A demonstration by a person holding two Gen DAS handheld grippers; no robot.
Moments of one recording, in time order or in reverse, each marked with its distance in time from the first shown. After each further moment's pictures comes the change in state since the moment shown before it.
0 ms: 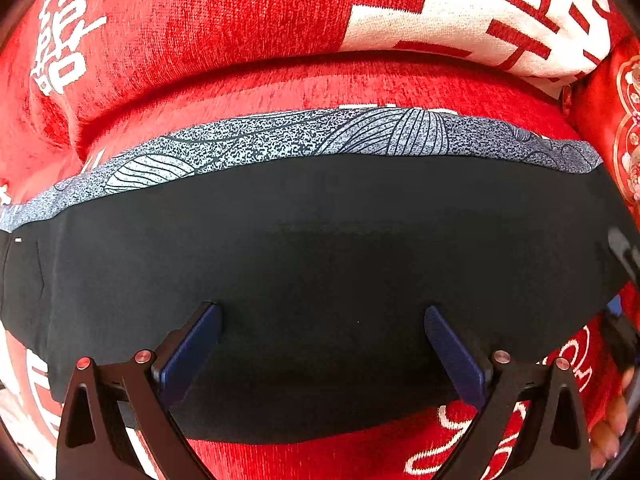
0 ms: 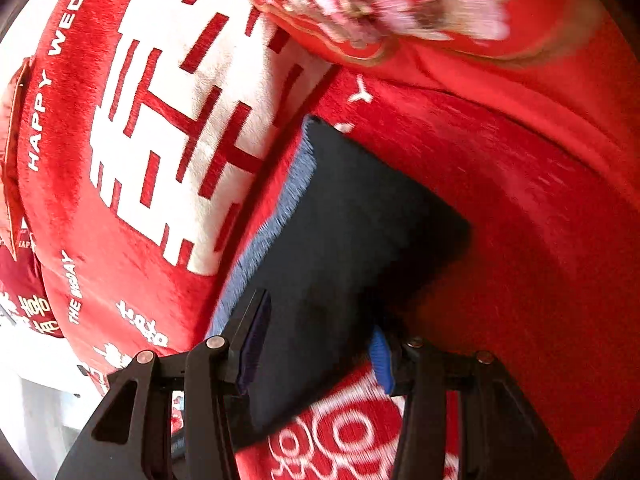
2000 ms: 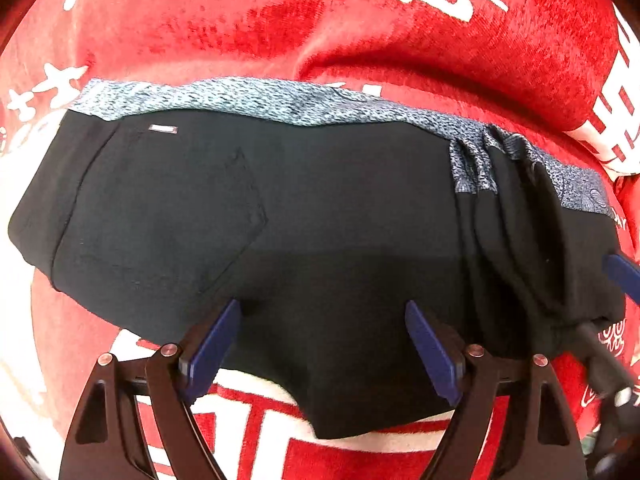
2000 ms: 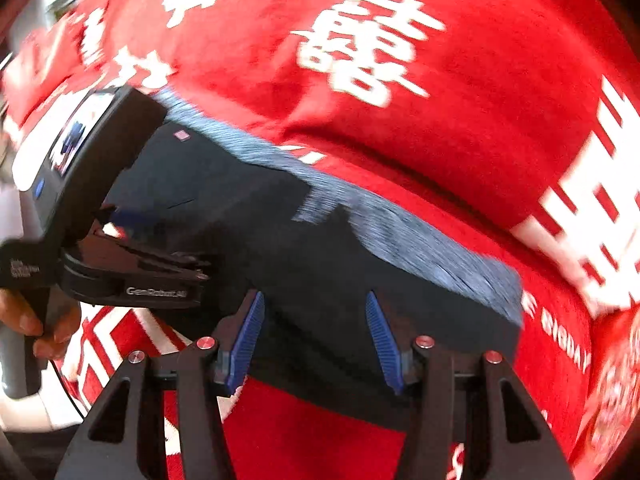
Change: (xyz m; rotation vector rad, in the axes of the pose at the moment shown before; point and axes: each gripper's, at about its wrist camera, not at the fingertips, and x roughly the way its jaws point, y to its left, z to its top) left arm -0.044 0.287 -0.095 -0.216 -0.016 -0.028; right arm 0.178 0.299 -0.324 -1.455 0.364 -0.331
